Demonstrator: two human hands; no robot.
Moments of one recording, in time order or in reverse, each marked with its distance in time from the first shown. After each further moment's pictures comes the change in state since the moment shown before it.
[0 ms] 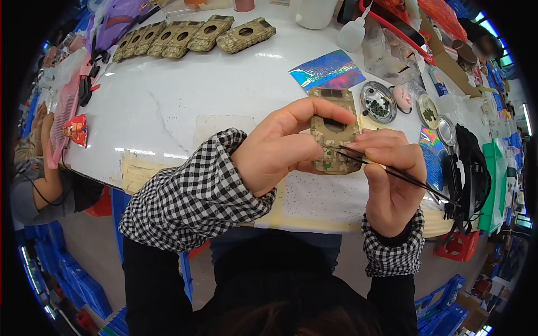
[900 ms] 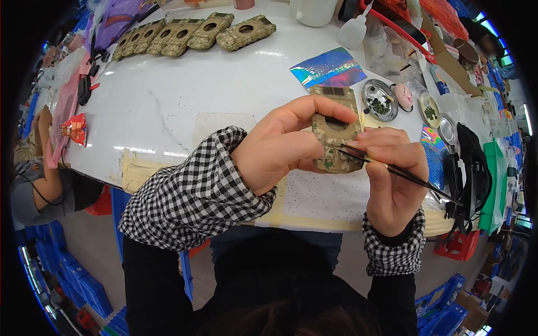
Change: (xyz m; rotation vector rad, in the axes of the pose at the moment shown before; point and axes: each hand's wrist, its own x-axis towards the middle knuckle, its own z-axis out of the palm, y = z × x) left_hand -0.001 0.000 0.000 -0.027 -0.009 -0.013; right_hand -0.001 0.001 0.001 0.001 0.011 -0.005
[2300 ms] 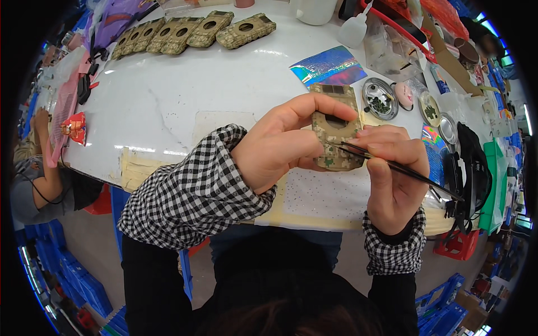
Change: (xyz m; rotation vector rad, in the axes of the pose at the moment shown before) left_hand 0.000 0.000 0.000 0.002 0.003 -0.003; right_hand 0.000 0.002 0.000 0.009 -0.005 0.013
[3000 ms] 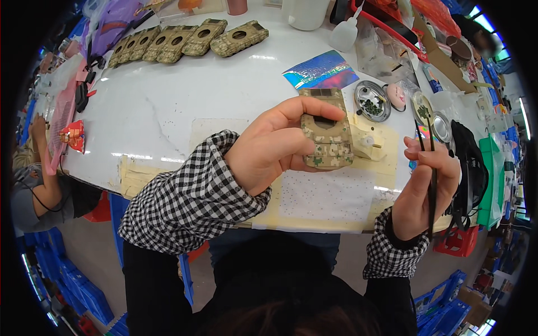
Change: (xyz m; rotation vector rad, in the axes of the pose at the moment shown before) left_hand 0.004 -0.001 -0.006 -0.007 -0.030 0.044; right_hand -0.010 -0.011 -0.028 -0.238 0.274 -0.047
